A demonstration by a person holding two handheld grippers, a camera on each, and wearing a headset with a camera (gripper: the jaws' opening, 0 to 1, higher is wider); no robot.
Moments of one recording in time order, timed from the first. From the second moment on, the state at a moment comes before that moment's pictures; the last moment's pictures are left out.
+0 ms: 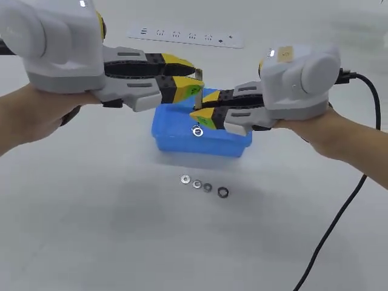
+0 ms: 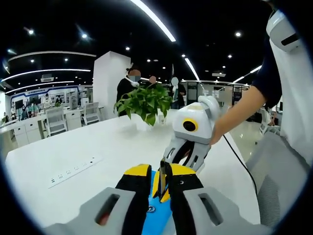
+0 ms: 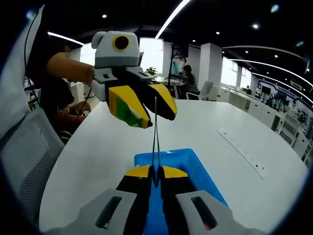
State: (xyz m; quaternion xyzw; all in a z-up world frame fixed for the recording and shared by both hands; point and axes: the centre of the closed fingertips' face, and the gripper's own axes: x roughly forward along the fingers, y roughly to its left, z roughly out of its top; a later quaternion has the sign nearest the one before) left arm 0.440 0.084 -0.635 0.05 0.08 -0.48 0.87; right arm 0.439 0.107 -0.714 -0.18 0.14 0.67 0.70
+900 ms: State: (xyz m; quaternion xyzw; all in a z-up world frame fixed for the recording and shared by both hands) left arm 0.442 0.075 -0.628 0.08 0.06 -0.51 0.86; right arm 0.439 0.108 -0.708 -0.19 0.13 0.67 0.70
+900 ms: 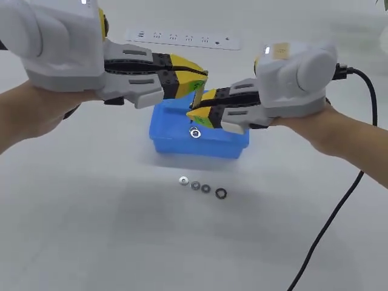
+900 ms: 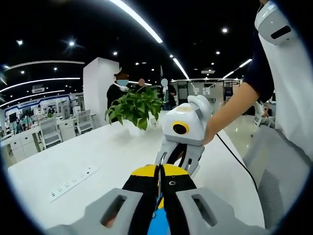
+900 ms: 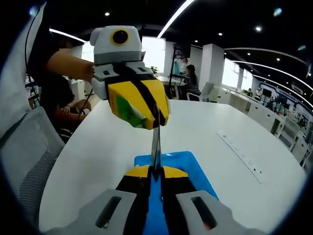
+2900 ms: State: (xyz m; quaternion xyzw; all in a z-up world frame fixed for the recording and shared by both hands) left arm 0.373 0.103 -0.603 0.11 0.02 -0.46 0.88; right arm 0.407 0.013 -0.666 -0.09 0.12 0.54 0.83
